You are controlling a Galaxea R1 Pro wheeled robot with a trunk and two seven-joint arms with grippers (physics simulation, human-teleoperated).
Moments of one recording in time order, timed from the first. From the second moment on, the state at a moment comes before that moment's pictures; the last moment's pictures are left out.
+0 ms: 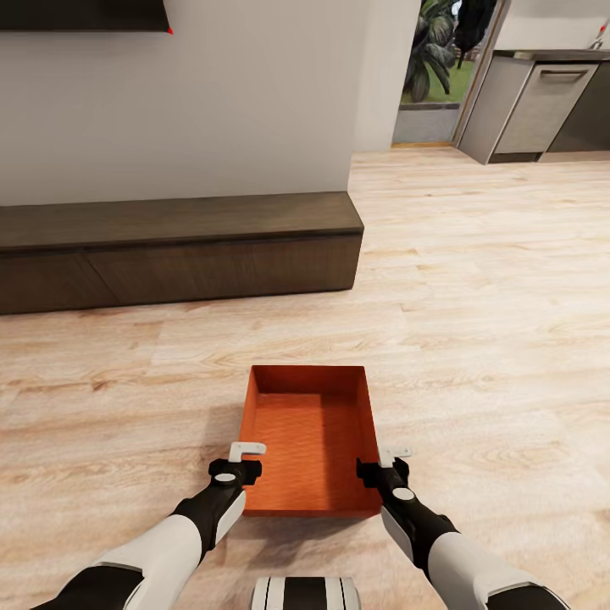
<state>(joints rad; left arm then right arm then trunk) -0.77 -0.15 -0.06 -0.20 -0.04 0.03 0.26 -0.71 0.09 0.15 -0.24 -0.04 -0.14 -0.17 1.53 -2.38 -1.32</state>
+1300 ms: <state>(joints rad) -0.77 -0.15 -0.05 -0.21 -0.03 0.01 0.27 -0.71 0.09 0.15 -0.22 -0.05 -0.15 -0.17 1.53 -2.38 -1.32</state>
